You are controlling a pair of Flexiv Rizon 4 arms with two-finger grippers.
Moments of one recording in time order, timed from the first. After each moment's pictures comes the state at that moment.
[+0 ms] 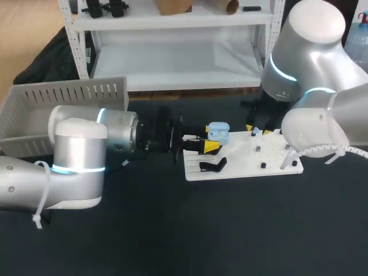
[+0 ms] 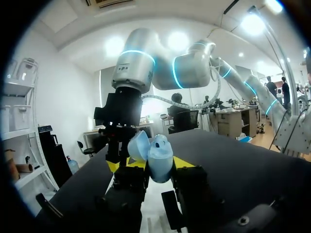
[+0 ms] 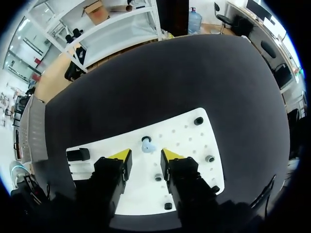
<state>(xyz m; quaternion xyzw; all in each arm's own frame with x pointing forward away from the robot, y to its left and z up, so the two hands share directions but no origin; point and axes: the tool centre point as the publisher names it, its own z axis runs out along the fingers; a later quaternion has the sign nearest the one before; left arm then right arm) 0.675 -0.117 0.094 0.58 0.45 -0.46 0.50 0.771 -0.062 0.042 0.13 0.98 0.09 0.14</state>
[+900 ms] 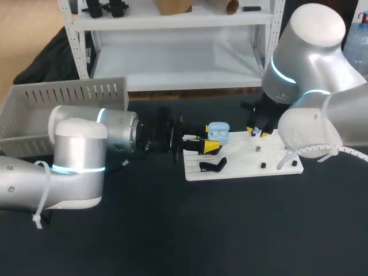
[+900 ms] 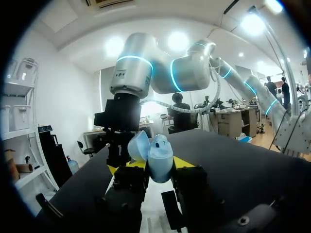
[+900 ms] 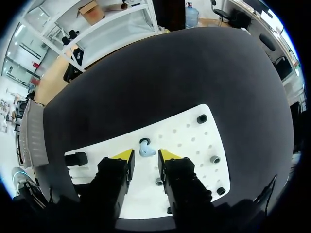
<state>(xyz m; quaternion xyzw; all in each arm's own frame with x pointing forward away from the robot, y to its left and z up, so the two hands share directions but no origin) 0.675 -0.117 0.094 0.58 0.45 -0.46 0.50 0.774 -0.063 0.030 0.15 0.98 0.09 0.13</state>
